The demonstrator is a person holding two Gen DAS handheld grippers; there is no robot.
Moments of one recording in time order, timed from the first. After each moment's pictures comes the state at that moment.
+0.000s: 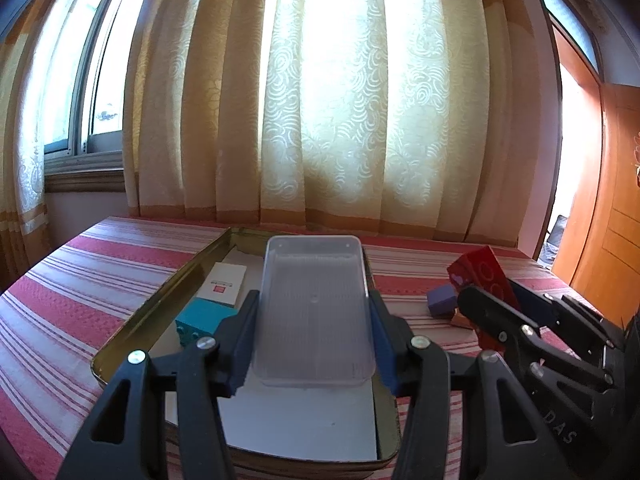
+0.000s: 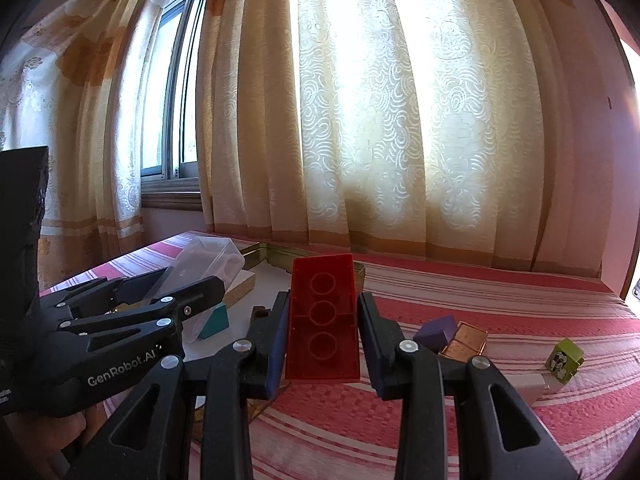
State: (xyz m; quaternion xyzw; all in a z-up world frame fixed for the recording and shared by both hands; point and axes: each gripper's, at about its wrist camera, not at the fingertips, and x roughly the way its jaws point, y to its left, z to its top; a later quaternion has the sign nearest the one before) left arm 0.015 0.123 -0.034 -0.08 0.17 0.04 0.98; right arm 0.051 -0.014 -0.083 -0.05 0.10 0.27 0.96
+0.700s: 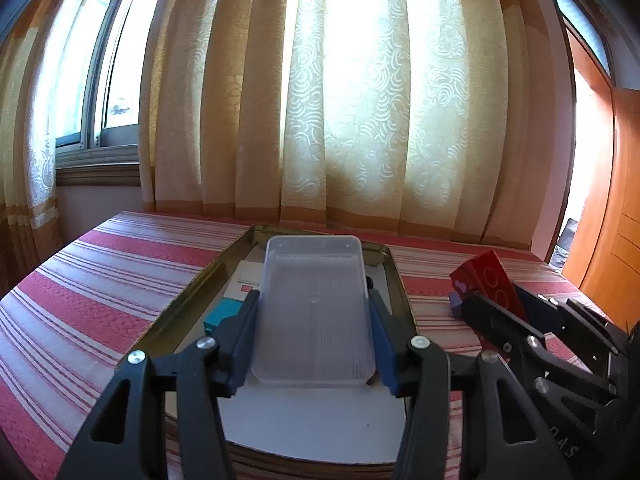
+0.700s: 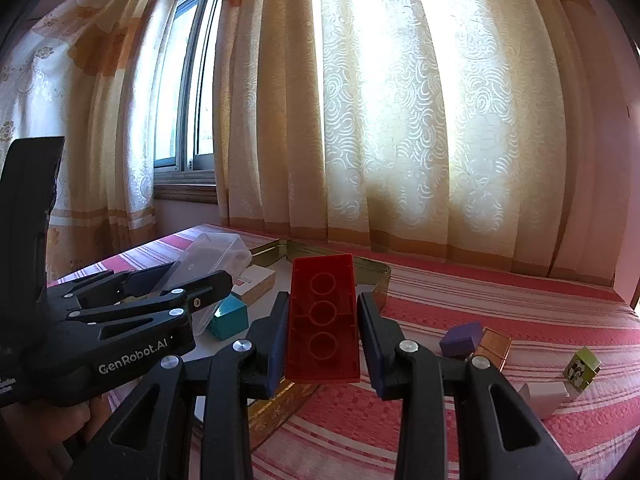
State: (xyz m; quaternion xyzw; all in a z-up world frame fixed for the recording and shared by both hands) left arm 0.016 0.143 -0.036 -0.08 0.17 0.06 0.98; right arm 0.050 0.010 -0.084 -0.07 0.10 0.29 0.95
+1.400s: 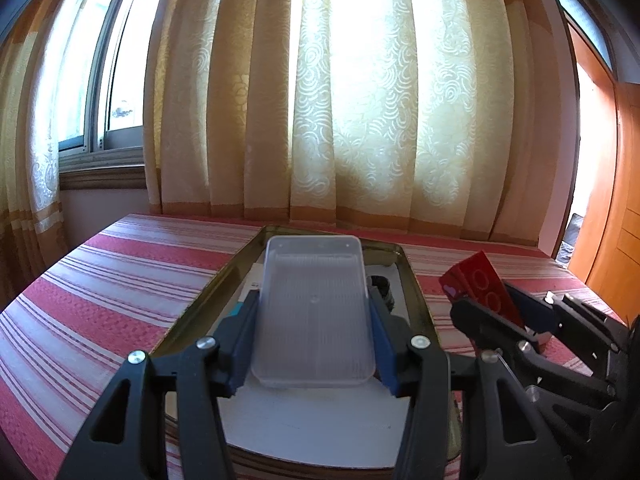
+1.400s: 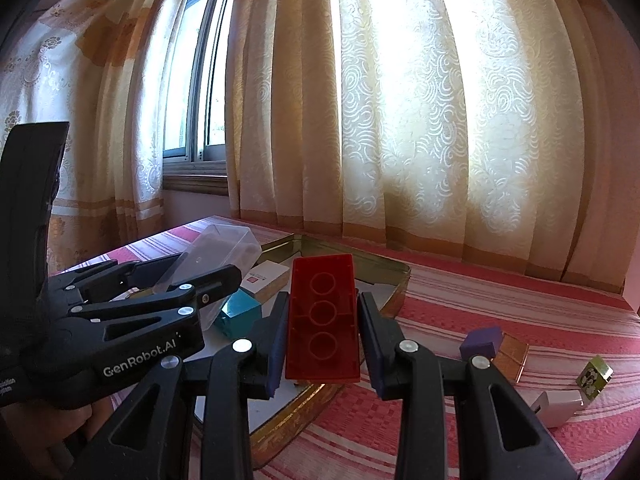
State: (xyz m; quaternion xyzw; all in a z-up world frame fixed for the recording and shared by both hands) left arm 0.021 0.158 -0.037 -0.07 0.18 0.07 0.98; right arm 0.056 0.029 -0.085 -0.08 0.11 0.31 0.94
